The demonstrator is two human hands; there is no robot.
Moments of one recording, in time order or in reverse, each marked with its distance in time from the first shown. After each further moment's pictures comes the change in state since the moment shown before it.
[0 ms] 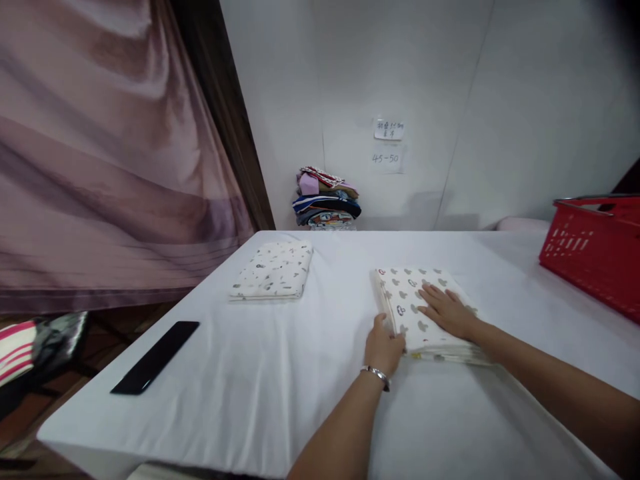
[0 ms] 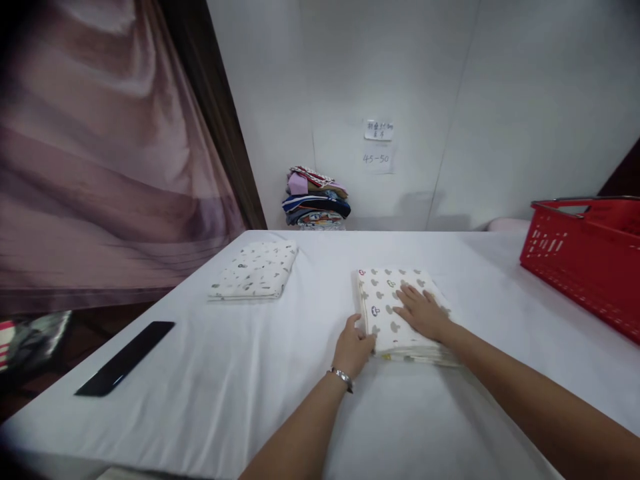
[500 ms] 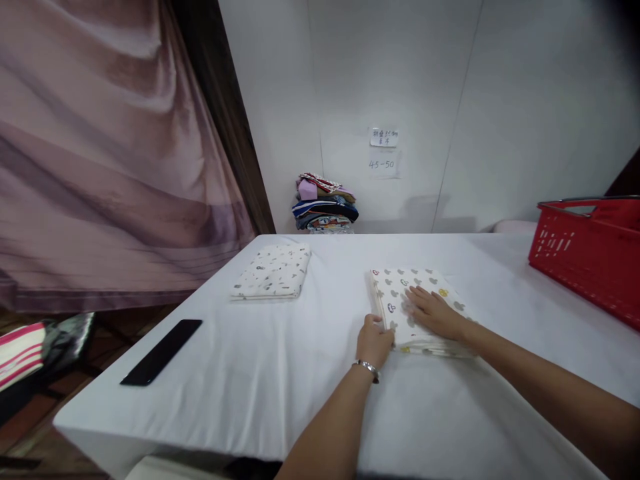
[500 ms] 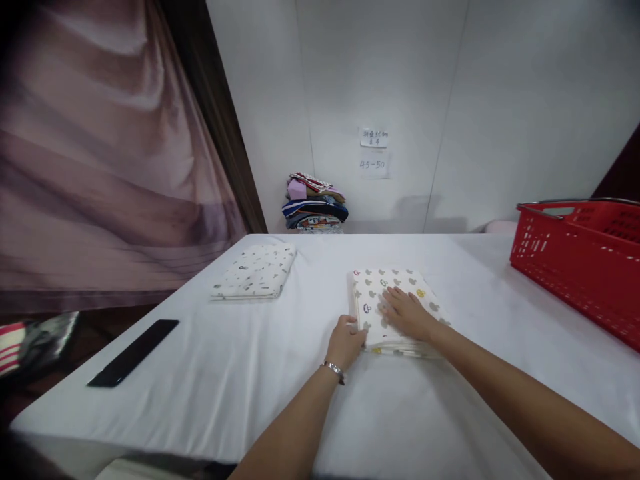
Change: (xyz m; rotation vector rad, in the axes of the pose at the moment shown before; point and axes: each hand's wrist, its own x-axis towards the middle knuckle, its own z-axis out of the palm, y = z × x) left_hand 0.003 -0.008 0.006 -0.040 0.027 -0.010; right_hand -0.019 -0.029 -0.019 0.195 -0.026 -0.074
